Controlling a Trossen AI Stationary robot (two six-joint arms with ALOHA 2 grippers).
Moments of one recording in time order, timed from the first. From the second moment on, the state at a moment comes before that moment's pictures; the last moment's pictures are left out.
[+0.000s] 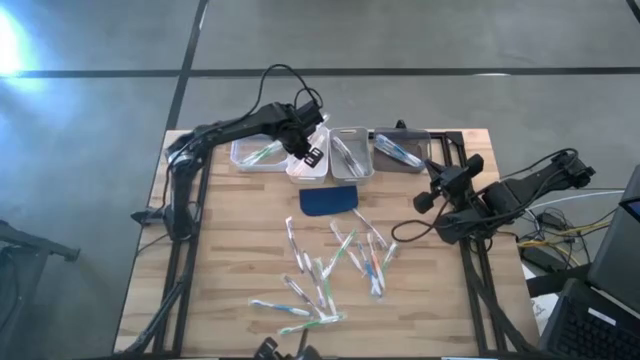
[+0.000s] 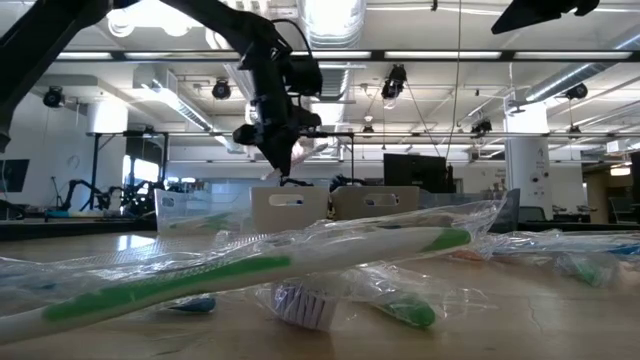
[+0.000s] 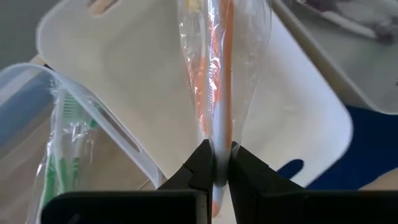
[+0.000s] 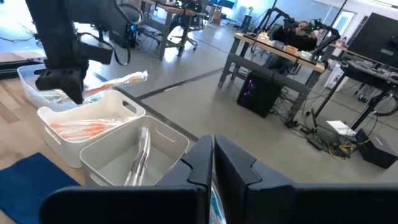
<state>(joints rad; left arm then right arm) 0.54 1.94 1.73 -1.02 -0.06 -0.32 0.44 0.97 0.99 -1.21 1.37 0.94</state>
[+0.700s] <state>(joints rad) 0.55 2.01 1.73 -1.03 -0.06 -0.39 0.44 0.97 0.98 -1.21 1.36 0.94</state>
